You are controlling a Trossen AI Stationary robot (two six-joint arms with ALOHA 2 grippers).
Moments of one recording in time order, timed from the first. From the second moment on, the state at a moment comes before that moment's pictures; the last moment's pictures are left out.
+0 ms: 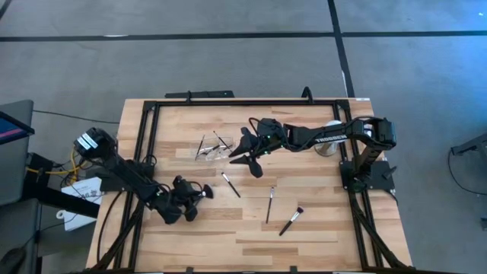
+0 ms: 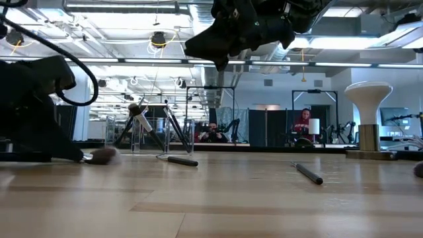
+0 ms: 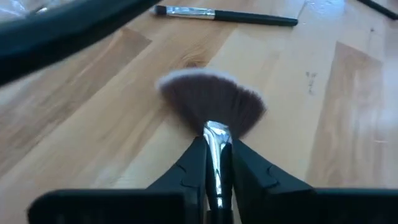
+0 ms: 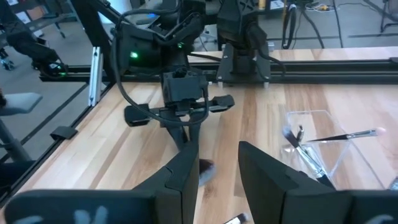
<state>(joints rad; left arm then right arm) -0.75 1.53 0.31 0.23 -0.77 -1.03 -0.12 1.72 1.11 0.24 -0.40 -0.06</state>
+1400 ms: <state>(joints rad) -0.43 1.89 0.31 0.83 -0.75 -0.59 -0.07 1.72 1.06 0.27 -0.38 -0.07</state>
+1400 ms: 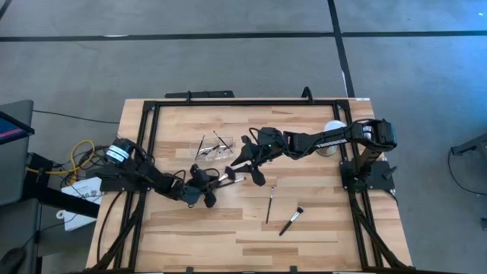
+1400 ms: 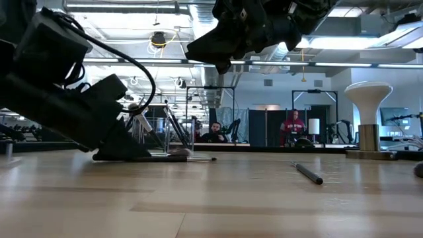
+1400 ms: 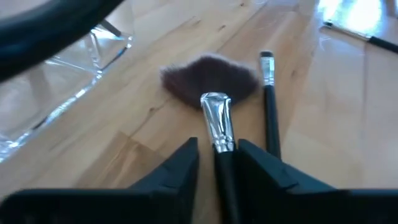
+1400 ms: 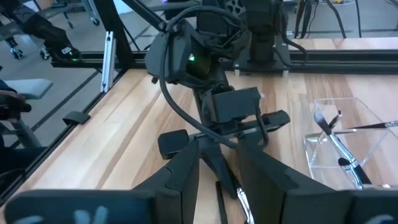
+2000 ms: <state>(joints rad) -0.44 1.70 0.30 0.80 -0.72 -0.44 -0.03 1.92 1.07 0.32 -0.38 -0.07</state>
